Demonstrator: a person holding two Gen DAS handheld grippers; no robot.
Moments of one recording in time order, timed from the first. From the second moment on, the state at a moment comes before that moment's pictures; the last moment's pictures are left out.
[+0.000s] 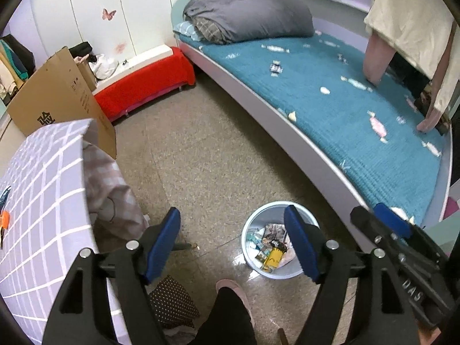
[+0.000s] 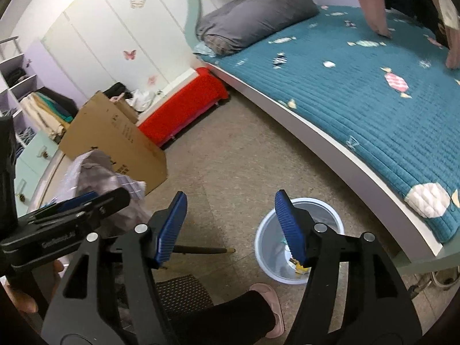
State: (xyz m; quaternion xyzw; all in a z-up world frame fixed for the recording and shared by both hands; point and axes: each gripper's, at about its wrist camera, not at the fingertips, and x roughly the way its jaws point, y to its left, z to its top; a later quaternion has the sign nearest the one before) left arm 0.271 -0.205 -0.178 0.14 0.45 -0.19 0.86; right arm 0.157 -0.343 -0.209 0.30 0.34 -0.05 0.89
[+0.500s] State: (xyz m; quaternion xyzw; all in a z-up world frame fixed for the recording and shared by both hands) left arm 0.236 -0.041 -0.092 0.05 0.39 -0.15 0.91; right arm 0.166 -0.212 -0.107 0.21 0.30 0.09 0.93
